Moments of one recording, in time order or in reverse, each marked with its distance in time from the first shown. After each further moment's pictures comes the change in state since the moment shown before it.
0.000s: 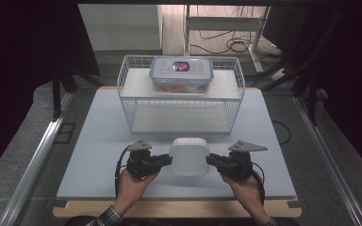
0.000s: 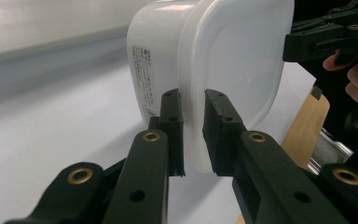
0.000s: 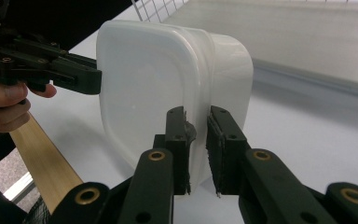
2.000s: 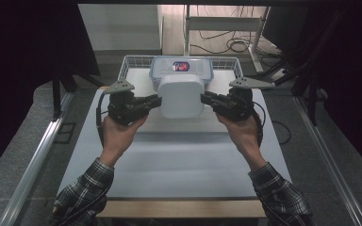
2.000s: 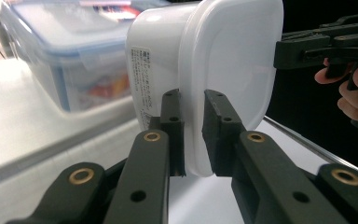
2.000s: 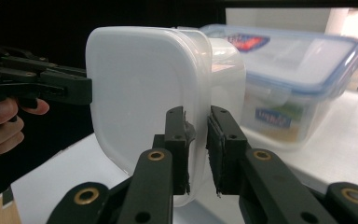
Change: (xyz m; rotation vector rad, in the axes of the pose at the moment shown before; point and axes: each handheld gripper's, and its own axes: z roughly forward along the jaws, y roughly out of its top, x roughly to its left) left arm -0.001 0.151 -0.074 -0.227 0.118 0.156; right arm 0.007 0.167 -0.014 -0.231 0.003 -0.144
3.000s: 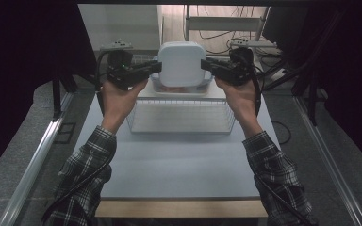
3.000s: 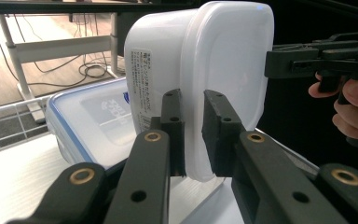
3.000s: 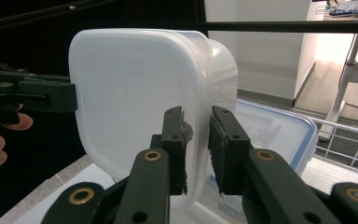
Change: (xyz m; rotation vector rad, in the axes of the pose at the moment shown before) left arm 0.028 0.073 0.013 -0.040 0.016 -0.023; right arm -0.025 0.073 0.023 -0.032 -0.061 0.050
